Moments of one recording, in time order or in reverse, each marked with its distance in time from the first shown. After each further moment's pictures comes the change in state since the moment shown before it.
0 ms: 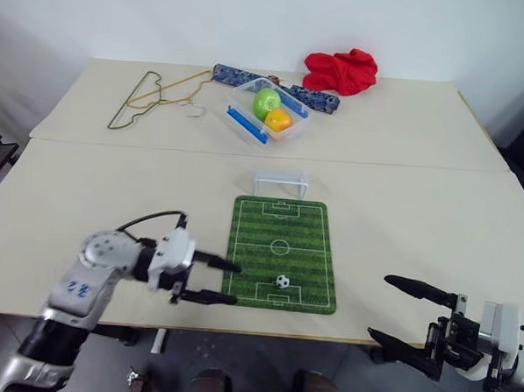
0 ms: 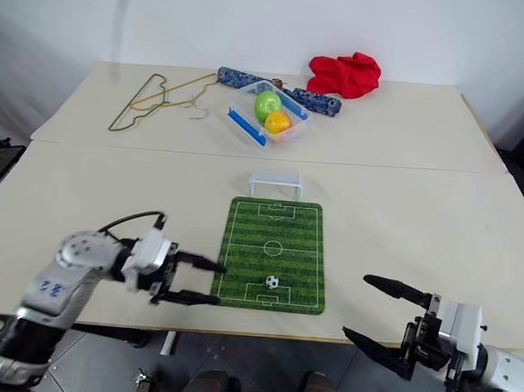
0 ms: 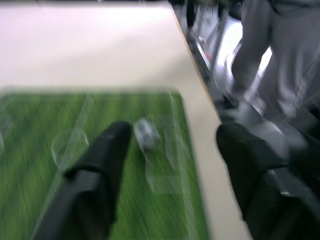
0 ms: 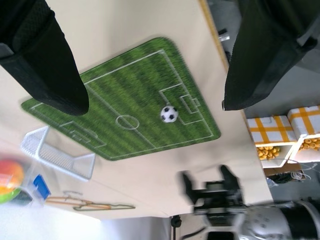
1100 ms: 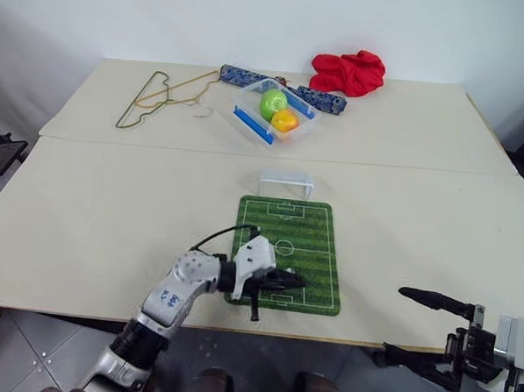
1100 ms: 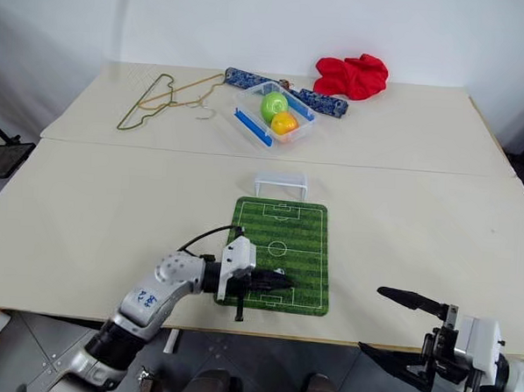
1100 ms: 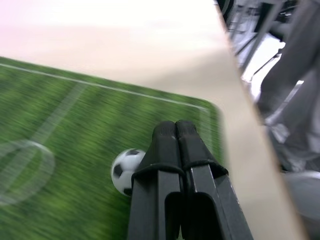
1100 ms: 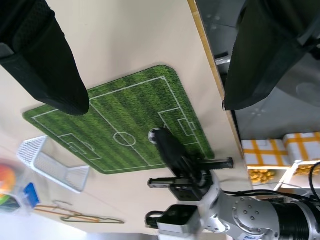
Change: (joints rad) left arm -0.179 -0.407 -0.275 0.151 0.236 0.106 0.443; right arm 0.078 -0.008 -0.068 0.037 -0.032 -0.083 0.058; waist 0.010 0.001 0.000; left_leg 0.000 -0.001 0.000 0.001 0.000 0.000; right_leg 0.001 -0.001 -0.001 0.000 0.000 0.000
